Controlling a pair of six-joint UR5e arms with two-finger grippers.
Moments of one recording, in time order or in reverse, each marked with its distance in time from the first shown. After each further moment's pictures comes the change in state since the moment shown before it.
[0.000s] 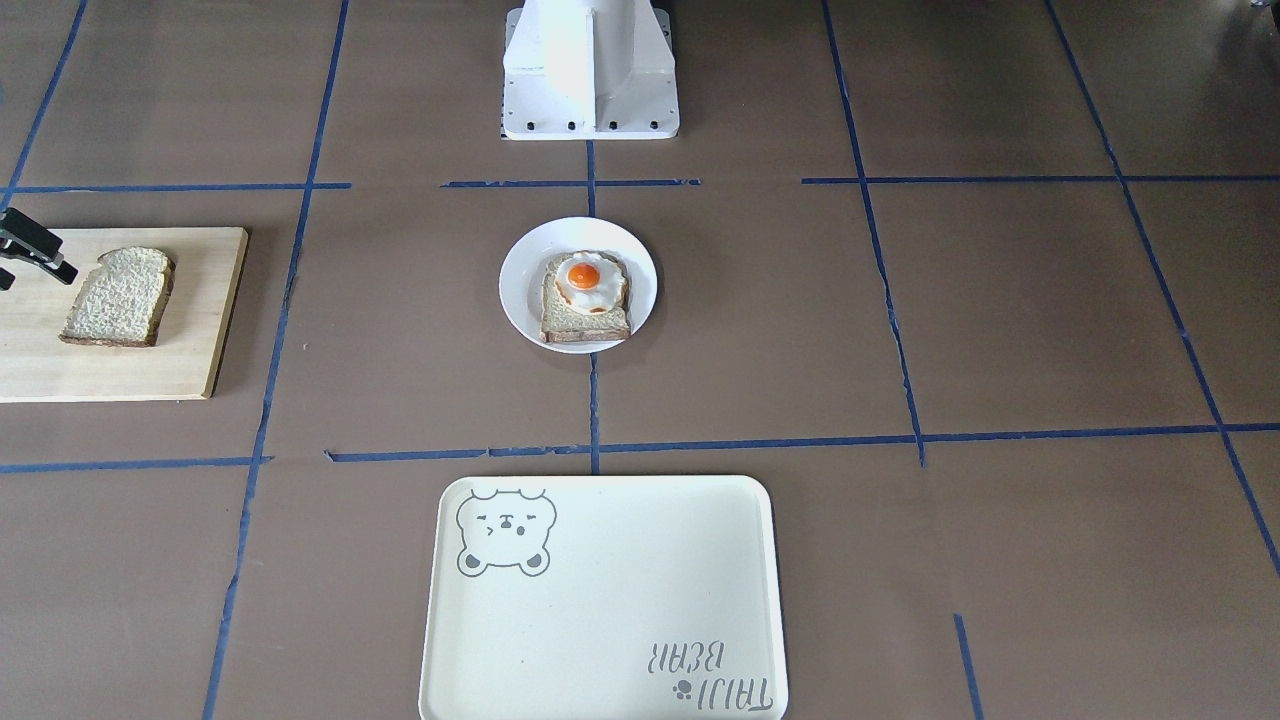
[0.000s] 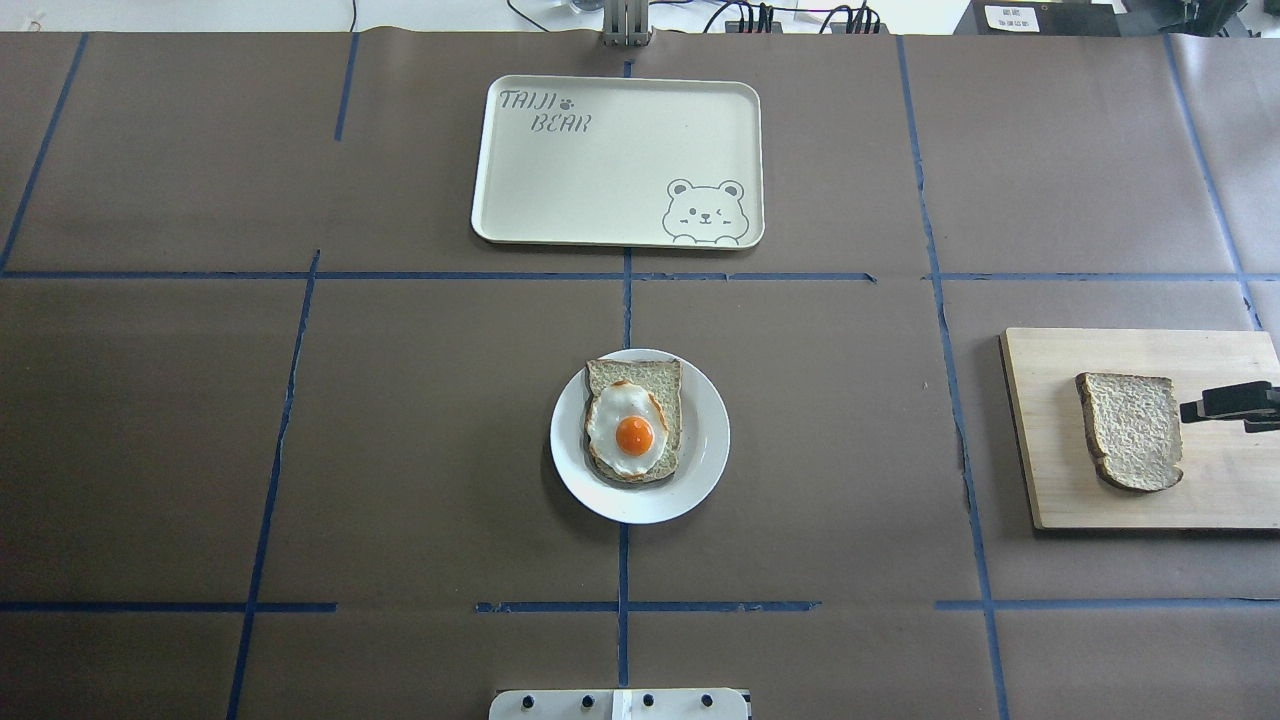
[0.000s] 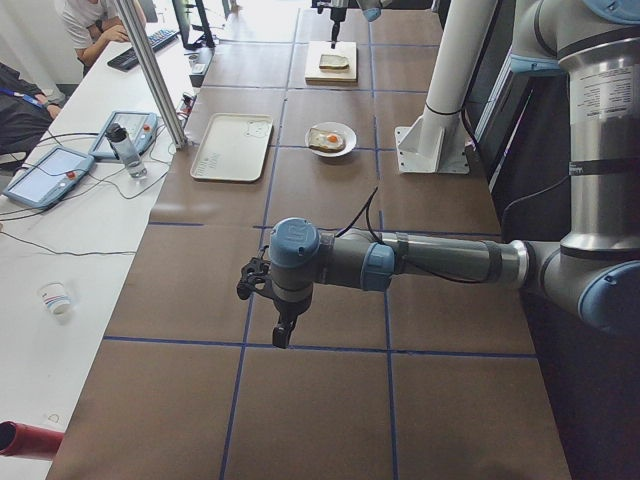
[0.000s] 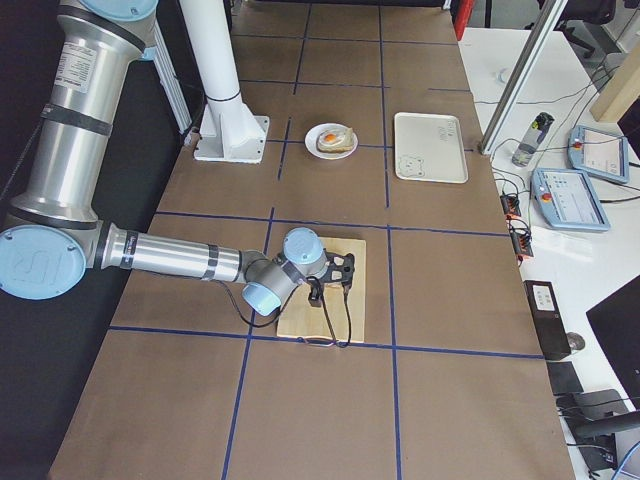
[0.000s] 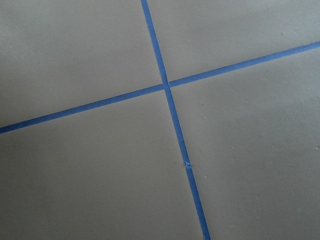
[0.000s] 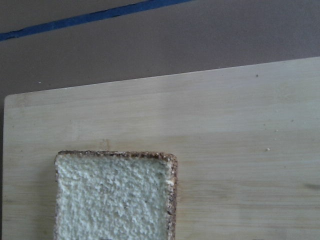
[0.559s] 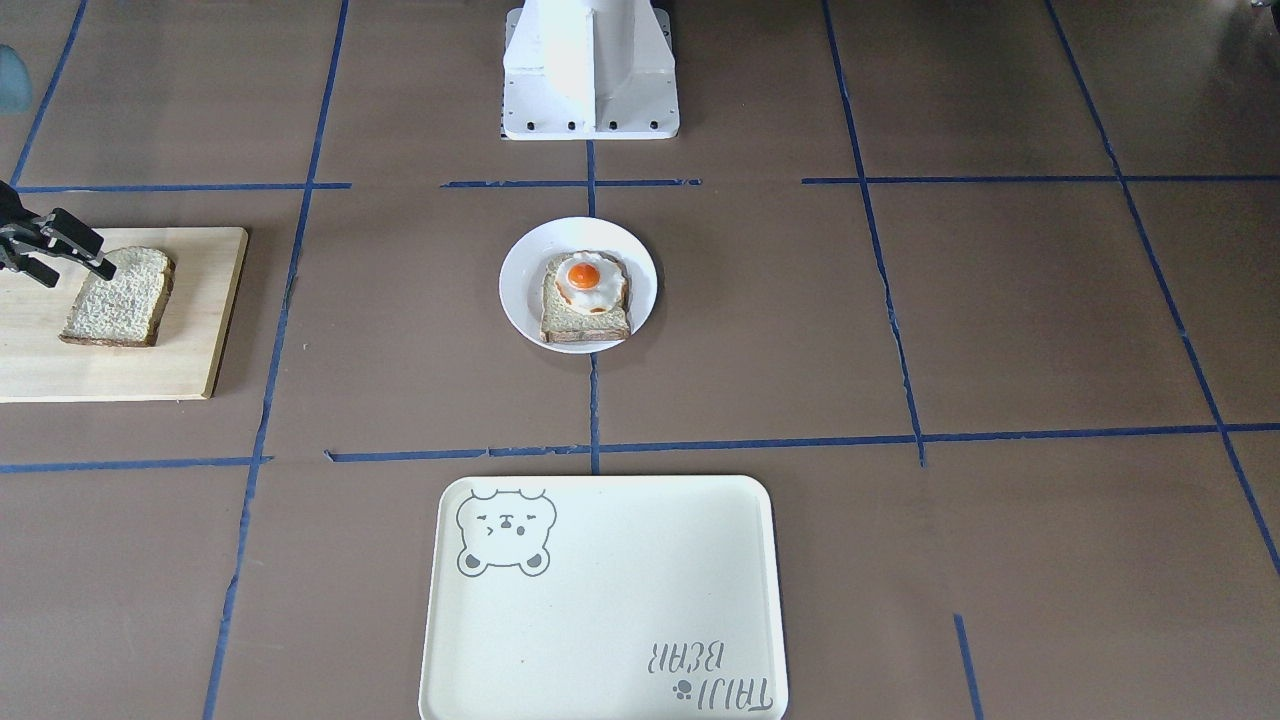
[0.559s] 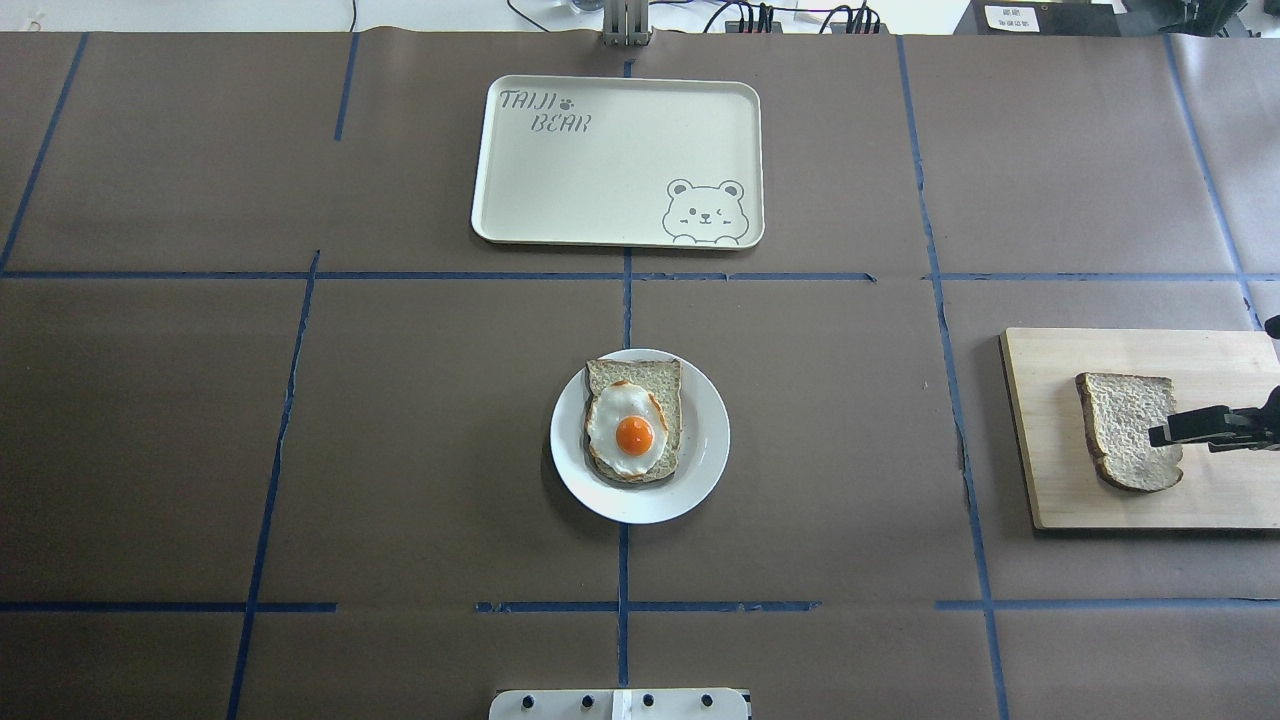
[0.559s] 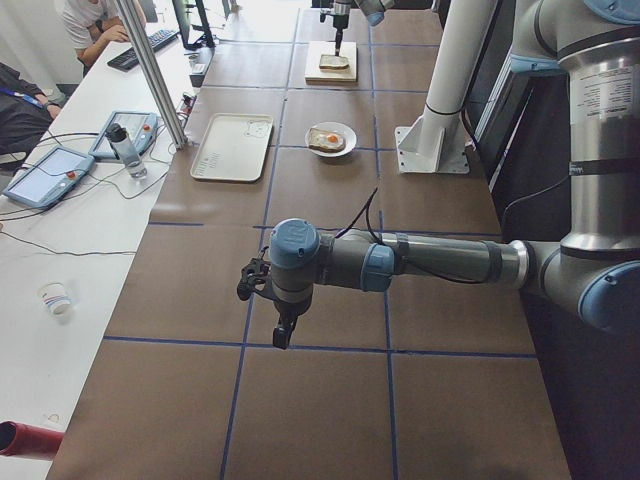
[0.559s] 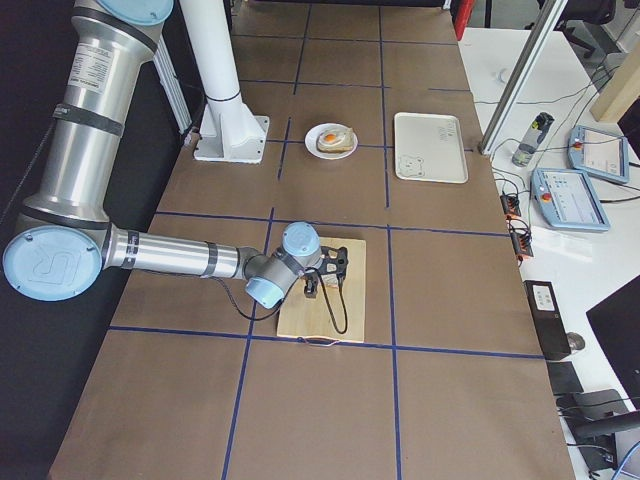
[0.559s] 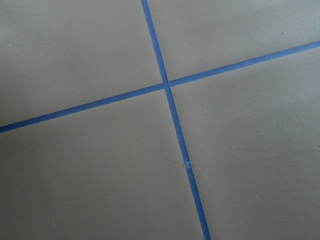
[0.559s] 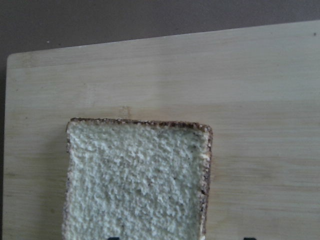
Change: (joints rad) left arm 0.000 0.000 0.003 0.000 0.000 0.000; right arm -0.085 0.001 0.007 0.008 -0.027 0.015
